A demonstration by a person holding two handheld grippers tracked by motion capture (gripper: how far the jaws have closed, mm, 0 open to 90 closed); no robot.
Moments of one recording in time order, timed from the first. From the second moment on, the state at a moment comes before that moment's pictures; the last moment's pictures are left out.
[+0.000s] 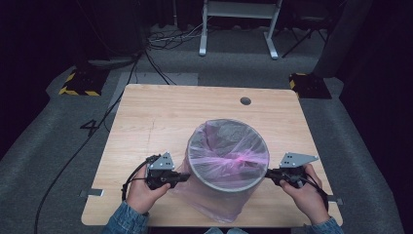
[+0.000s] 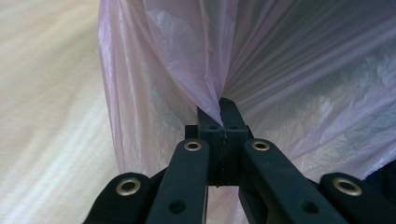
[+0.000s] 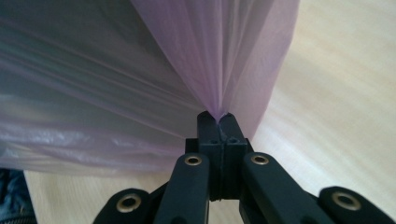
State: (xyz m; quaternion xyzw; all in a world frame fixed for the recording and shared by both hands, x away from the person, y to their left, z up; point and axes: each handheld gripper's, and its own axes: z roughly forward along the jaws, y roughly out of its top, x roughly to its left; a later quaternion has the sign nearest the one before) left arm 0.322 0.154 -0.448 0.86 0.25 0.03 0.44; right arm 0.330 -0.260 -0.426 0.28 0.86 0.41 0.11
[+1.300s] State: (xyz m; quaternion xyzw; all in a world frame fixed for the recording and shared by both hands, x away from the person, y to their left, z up) left arm 0.335 0.127 -0.466 0.90 0.26 0.09 0.35; right arm 0.339 -0.265 -0.465 0.31 0.88 0.34 0.11
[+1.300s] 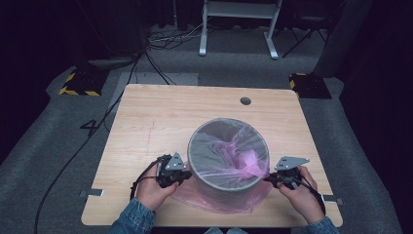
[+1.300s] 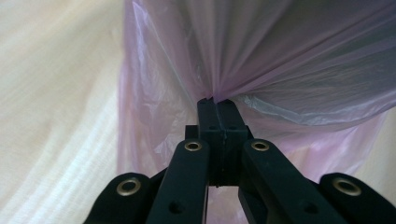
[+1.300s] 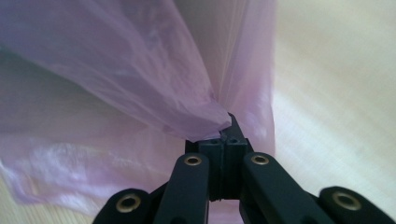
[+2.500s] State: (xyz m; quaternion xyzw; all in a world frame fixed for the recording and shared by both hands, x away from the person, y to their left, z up) left arm 0.333 0.145 -0.452 0.86 0.27 0.09 0.43; right arm 0.326 -0.266 -0.457 0.29 0.87 0.39 0.12
